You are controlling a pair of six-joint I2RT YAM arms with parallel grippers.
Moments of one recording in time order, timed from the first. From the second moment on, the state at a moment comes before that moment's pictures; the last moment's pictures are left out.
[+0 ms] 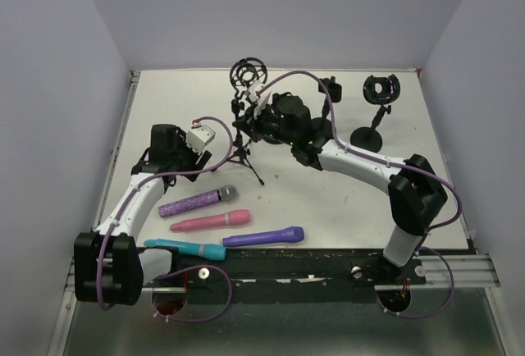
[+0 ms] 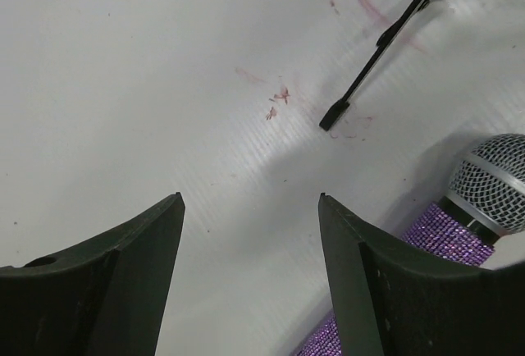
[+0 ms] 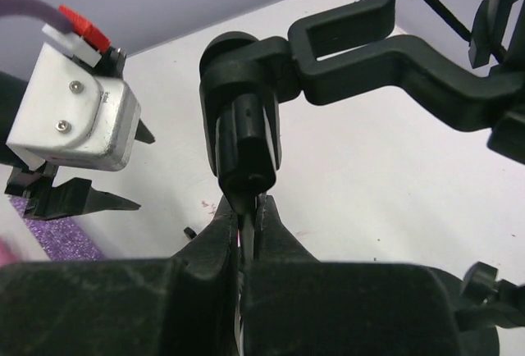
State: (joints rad) left arm -0.09 1.15 0.73 -0.34 0.28 0.54; right arm 0.80 1.76 1.29 0.34 -0.23 -0.06
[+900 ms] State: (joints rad) left arm -0.06 1.24 0.69 -0.38 0.33 0.64; right arm 0.80 1.72 1.29 0.26 -0.24 -0.10
